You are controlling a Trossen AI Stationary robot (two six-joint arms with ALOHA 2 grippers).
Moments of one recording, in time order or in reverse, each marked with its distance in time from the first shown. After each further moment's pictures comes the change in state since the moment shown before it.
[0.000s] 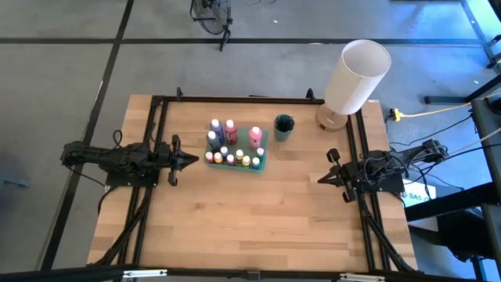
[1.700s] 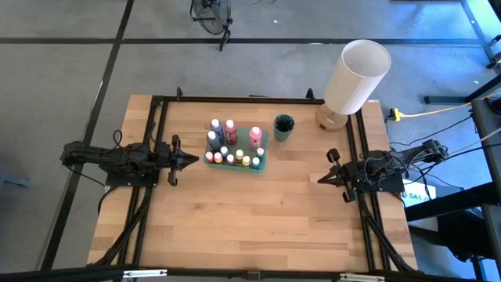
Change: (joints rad) left arm 0.000 0.000 0.000 0.000 0.000 0.000; right arm 0.000 0.000 0.000 0.000 0.000 0.000
